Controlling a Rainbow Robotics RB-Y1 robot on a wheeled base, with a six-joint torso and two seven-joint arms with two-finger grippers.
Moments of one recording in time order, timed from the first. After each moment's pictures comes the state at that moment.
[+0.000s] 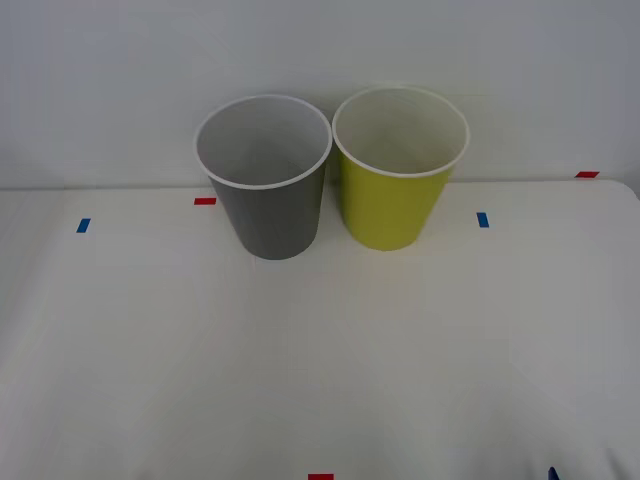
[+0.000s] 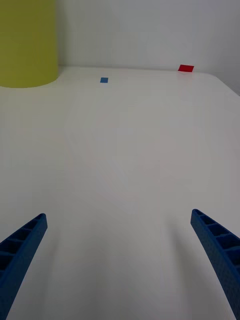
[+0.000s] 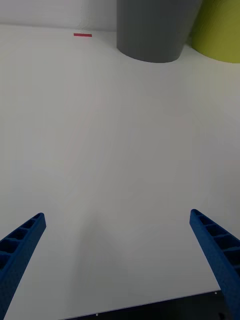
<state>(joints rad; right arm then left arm) 1.00 -0.36 0.13 -1.84 -0.15 -0.57 1.49 1.03 0.52 -0.32 -1.95 0.21 -0.44 -1.47</state>
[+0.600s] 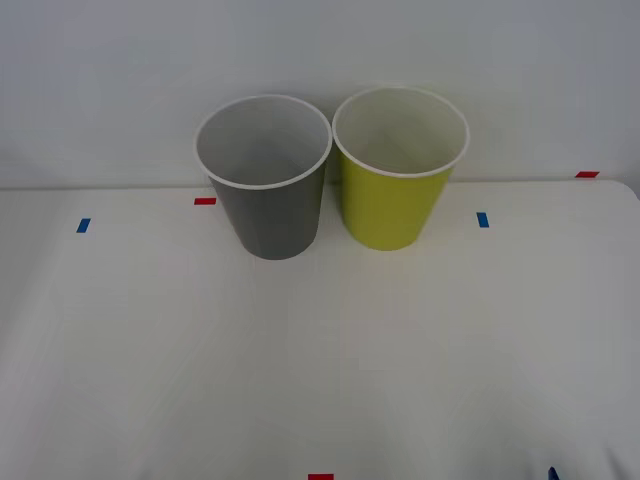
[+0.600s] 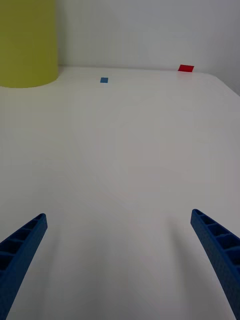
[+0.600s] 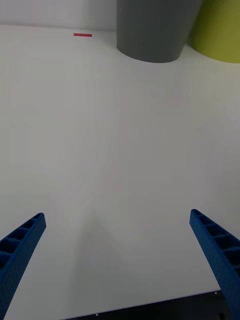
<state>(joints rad) 1.00 -0.36 0.13 -1.84 -0.15 -0.57 1.49 1.03 0.52 -0.32 -1.95 0.21 -0.44 -1.47</state>
